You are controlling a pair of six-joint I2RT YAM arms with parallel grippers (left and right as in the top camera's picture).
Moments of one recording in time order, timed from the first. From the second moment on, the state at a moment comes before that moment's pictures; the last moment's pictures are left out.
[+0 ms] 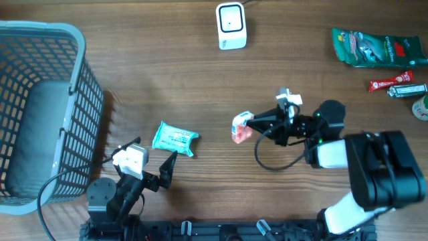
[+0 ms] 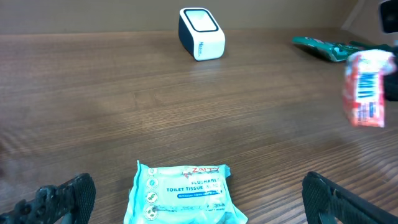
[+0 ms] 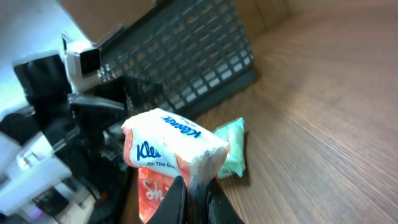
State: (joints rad) left arm -0.02 0.01 0.18 -0.49 0.39 -0.02; right arm 0.08 1.81 0.40 1.33 -1.37 0.53
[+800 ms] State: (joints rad) left arm -0.02 0.01 0.18 -0.49 0.39 -0.02; right arm 0.58 1.94 0.54 1.58 -1.23 1.40
